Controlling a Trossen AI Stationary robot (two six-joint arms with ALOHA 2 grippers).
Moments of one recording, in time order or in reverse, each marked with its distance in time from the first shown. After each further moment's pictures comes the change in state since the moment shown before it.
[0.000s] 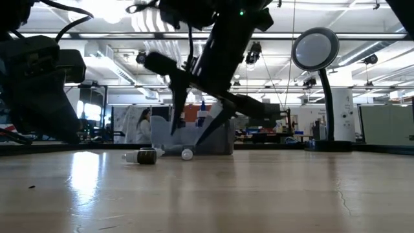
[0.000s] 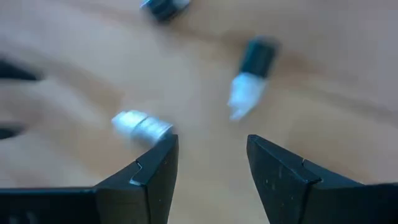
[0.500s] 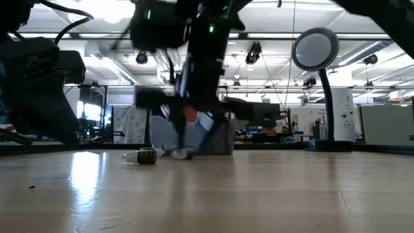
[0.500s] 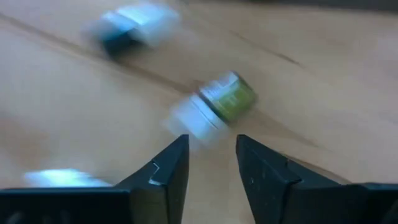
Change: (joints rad) left arm 0.000 0.000 -0.004 0.000 0.000 0.000; right arm -0.014 0.223 0.330 -0.336 0.169 -0.101
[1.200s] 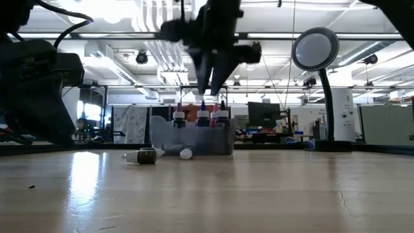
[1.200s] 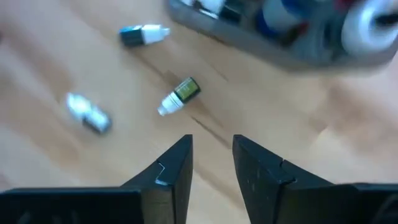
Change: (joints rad) left arm -0.001 0.000 0.000 -0.021 0.032 -0.024; right arm -0.042 -0.133 0.149 -0.358 -0.104 -0.262
